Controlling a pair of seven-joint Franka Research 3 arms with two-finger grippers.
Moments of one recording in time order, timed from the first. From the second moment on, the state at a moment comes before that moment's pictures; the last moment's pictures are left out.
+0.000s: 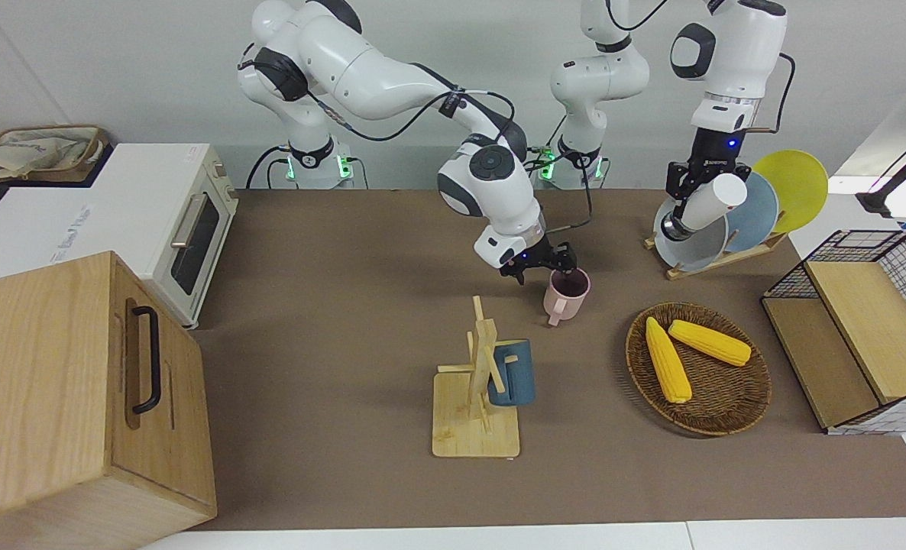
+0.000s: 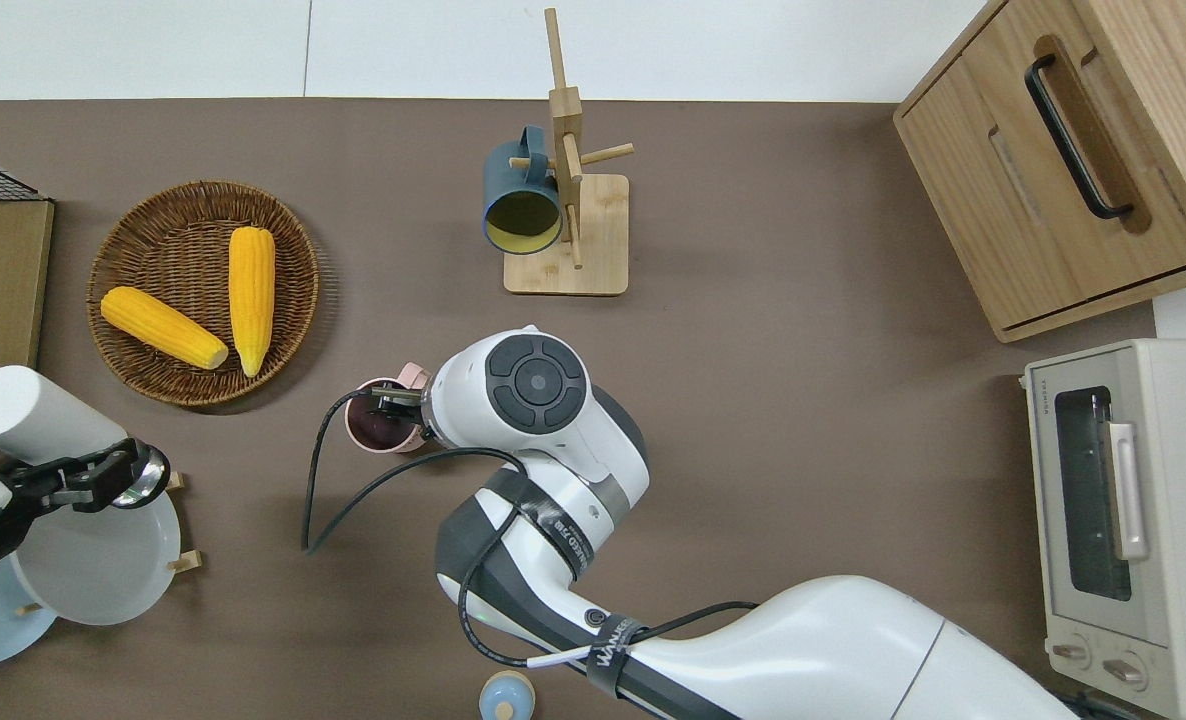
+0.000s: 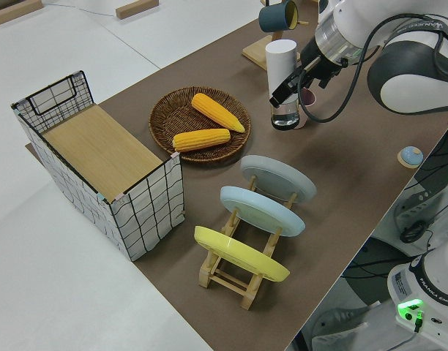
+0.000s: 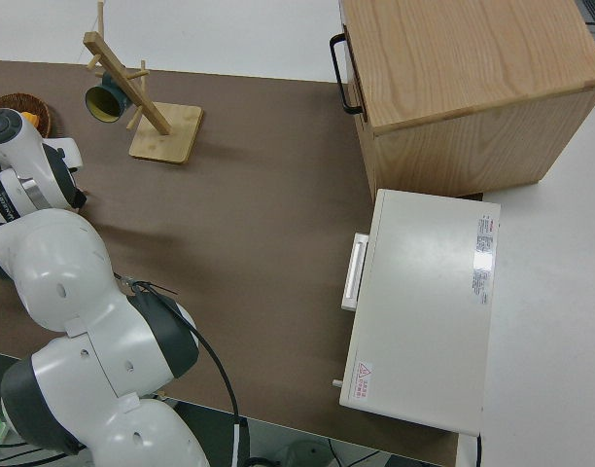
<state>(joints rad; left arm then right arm) 0.13 -0.47 -0.03 -2.41 -0.13 2.34 0.20 0.27 0.68 0.59 -1.45 -0.09 2.33 0.96</state>
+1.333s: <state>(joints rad) -0.06 -0.49 -0.03 -2.51 -0.18 2.30 0.20 0.15 0.32 0.22 -1.34 -0.12 1.65 0.21</state>
